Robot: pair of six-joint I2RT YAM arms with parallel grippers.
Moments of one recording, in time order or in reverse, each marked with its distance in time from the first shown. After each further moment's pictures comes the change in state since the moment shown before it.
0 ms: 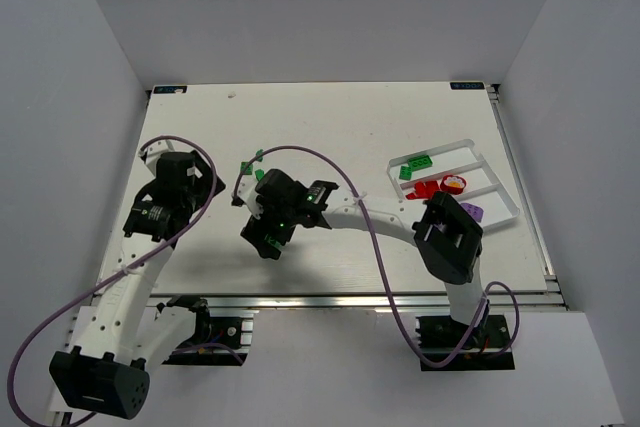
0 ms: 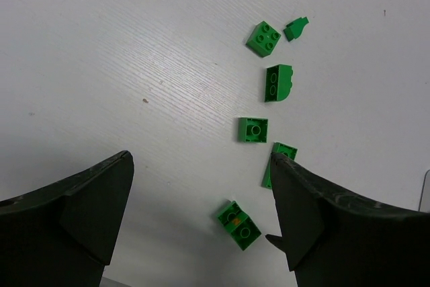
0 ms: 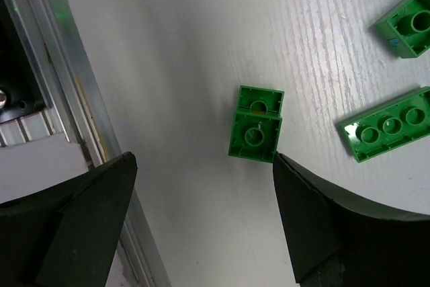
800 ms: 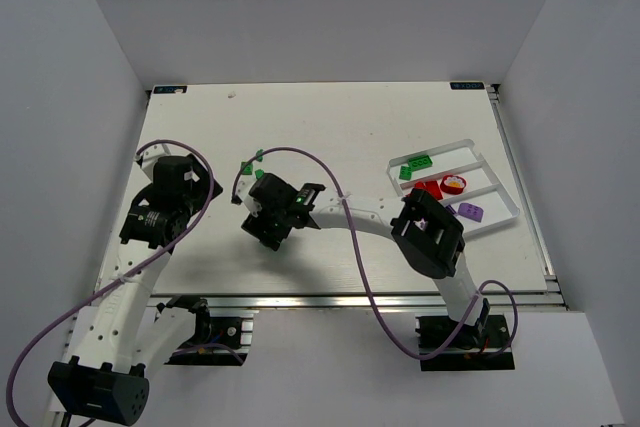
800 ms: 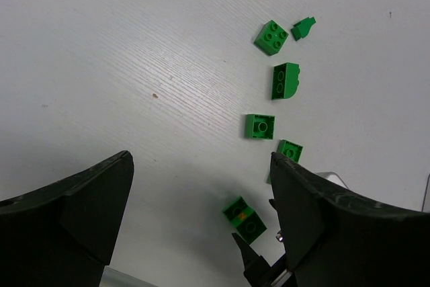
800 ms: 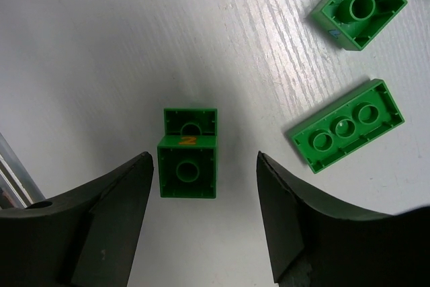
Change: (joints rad) left arm 0.002 -0.045 0.000 -0.048 -0.019 -0.008; right arm 0.009 0.122 0.052 0.022 0.198 0.016
